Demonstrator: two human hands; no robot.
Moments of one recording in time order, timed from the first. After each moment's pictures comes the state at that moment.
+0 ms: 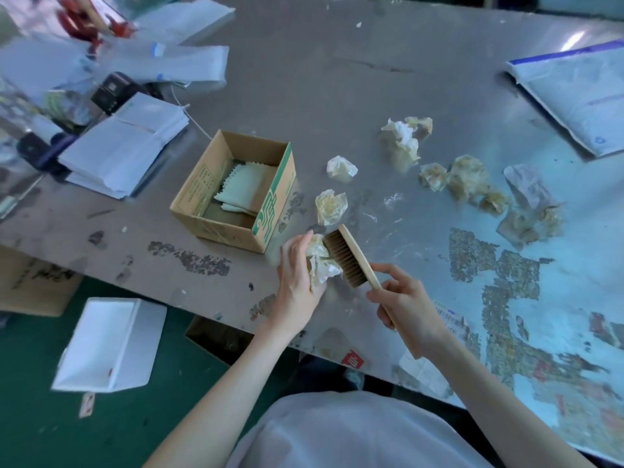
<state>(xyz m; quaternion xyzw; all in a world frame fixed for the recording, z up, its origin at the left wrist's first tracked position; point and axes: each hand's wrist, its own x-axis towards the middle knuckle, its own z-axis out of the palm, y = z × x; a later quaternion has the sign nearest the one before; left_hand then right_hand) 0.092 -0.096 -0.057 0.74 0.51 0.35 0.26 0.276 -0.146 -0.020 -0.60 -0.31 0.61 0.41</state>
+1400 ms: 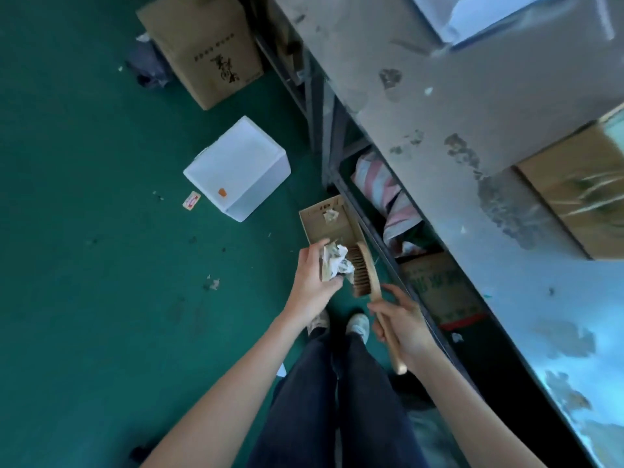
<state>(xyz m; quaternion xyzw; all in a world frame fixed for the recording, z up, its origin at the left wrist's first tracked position) -0.215 -0.216 -0.196 0.28 0.76 0.36 0.46 -0.054 -0.167 -0.171 -0.61 -0.32 0.72 0.09</state>
